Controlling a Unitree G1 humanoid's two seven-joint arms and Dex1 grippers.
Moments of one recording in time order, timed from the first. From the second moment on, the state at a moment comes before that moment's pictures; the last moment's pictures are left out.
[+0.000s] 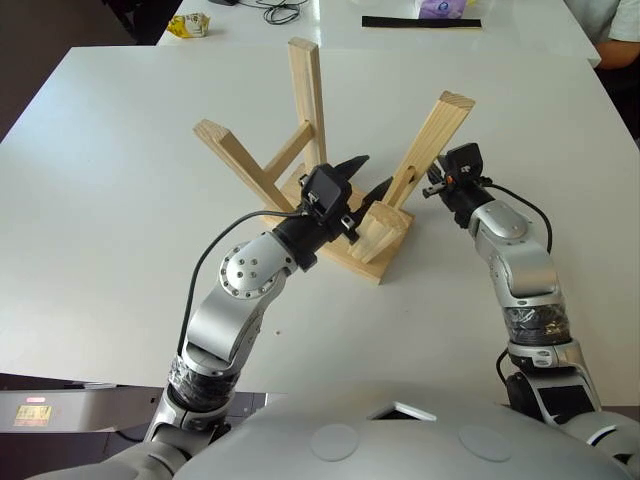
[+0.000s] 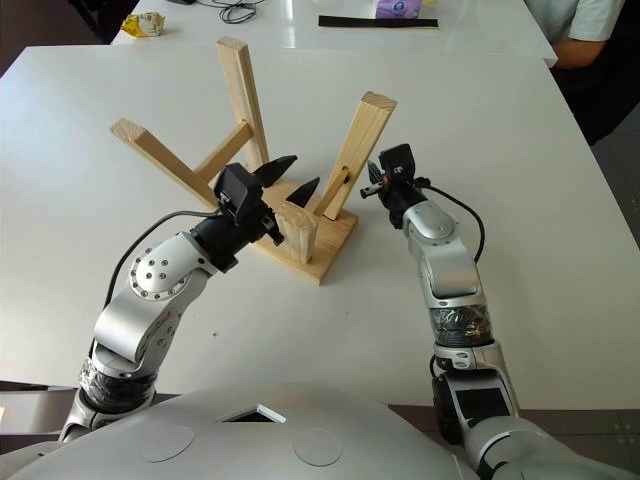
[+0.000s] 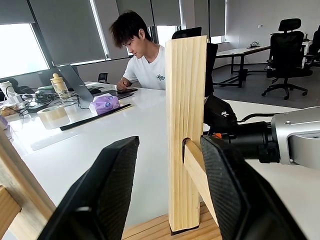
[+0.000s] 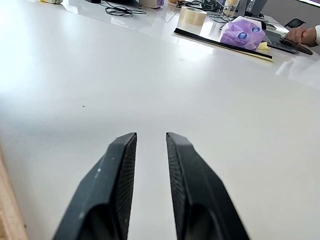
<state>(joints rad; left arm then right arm) -0.02 0.22 -0.32 -0.65 -0.20 0.49 -0.36 -0.19 -0.28 0.08 -0.08 0.06 0.47 0.22</state>
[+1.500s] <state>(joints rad) -0.31 0.72 0.07 0.50 -0.03 -0.20 -0.72 0.29 -0.72 0.07 -0.58 0.10 0.57 0.65</state>
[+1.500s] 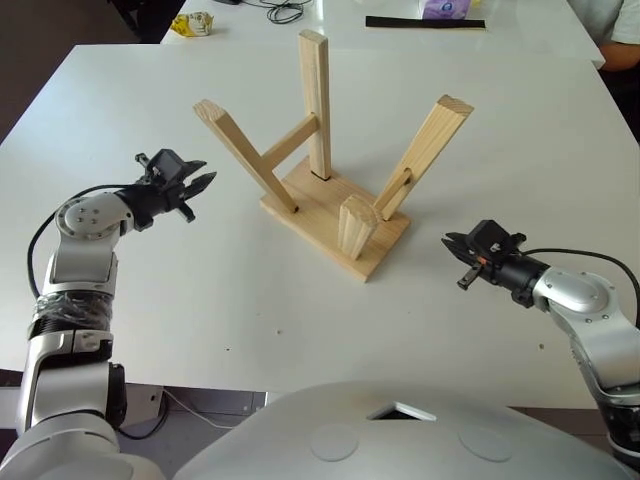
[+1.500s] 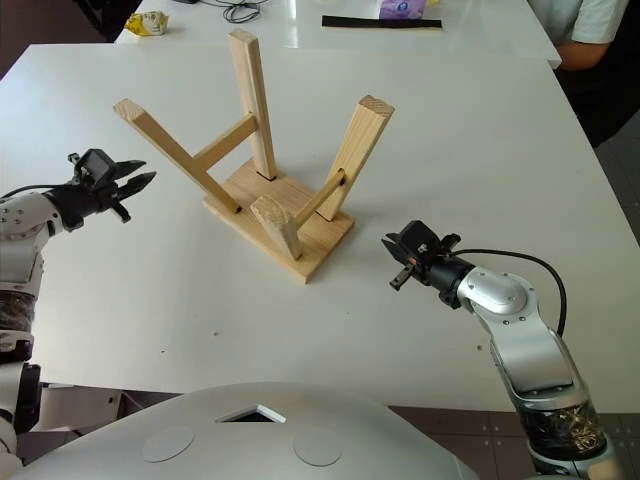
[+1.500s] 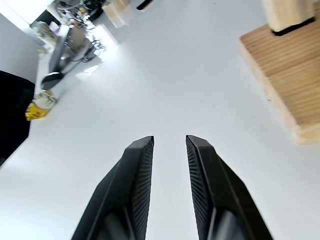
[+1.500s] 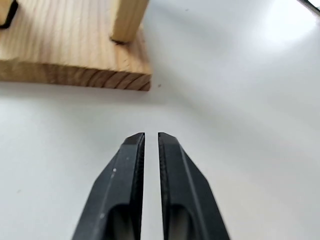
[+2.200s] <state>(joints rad) -0.35 0.59 -0.08 0.98 0.07 -0.77 -0.67 0.19 -0.76 0.20 -0.53 0.06 0.47 0.76</state>
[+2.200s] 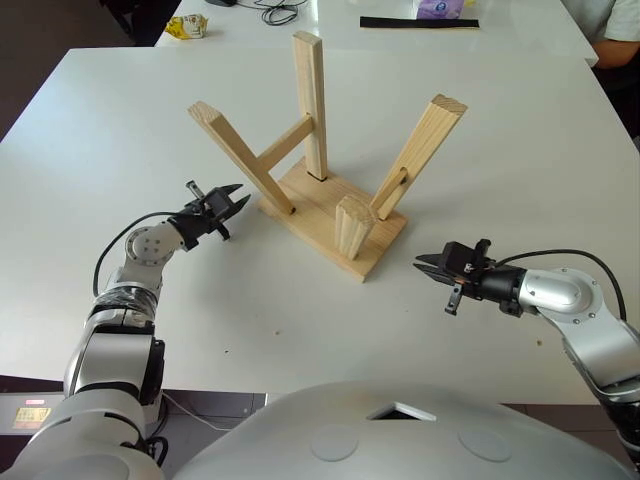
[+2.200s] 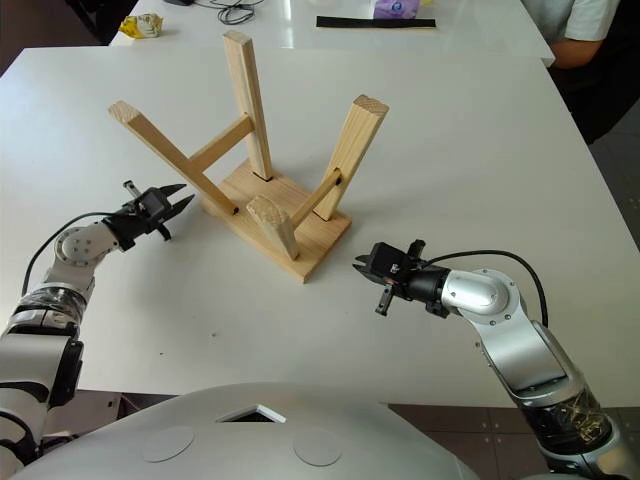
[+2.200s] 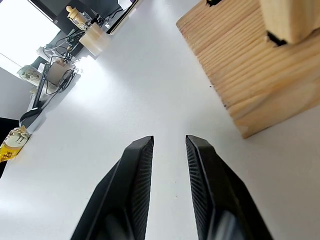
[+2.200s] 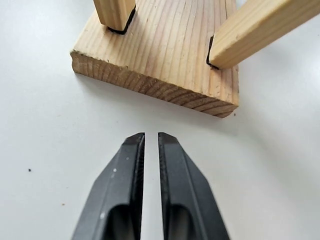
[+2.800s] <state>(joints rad) -0.14 0.56 -0.13 0.55 -0.11 -0.58 -0.96 0.14 -0.71 0.16 -0.26 -0.01 0.32 0.69</state>
